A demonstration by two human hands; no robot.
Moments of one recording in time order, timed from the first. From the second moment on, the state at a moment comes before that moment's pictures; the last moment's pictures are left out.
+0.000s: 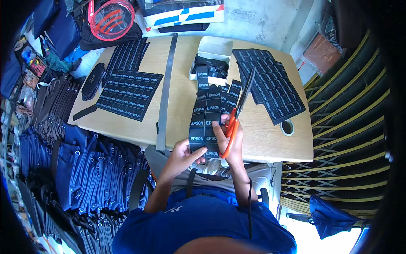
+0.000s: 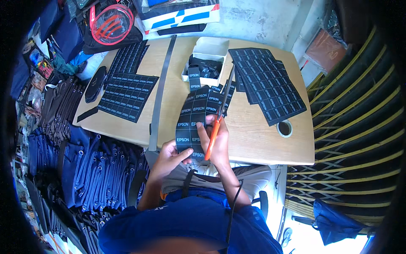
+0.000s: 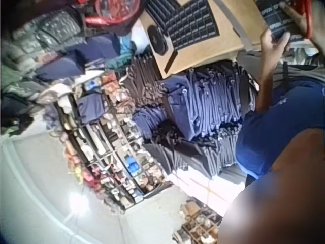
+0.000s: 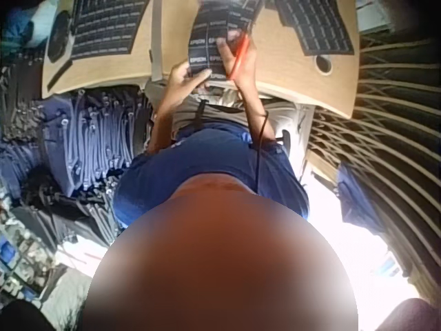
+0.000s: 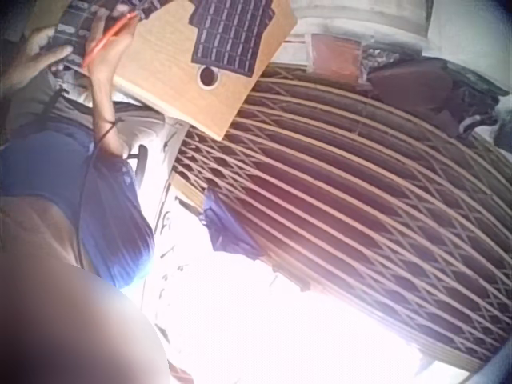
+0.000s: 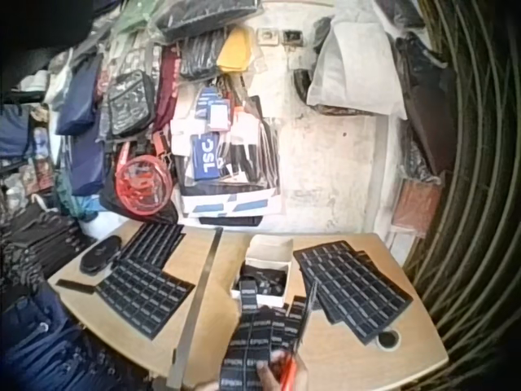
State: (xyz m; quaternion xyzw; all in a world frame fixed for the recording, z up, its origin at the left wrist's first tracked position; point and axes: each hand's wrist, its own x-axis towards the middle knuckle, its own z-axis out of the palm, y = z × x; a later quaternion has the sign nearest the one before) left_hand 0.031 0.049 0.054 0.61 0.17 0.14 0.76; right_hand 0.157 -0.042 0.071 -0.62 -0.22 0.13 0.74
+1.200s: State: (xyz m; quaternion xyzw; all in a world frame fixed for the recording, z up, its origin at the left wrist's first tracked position) left_hand 0.008 0.020 0.014 0.51 0.30 0.12 0.80; right_hand 0.100 -0.213 0.026 -0.58 -0.29 0.62 0.44
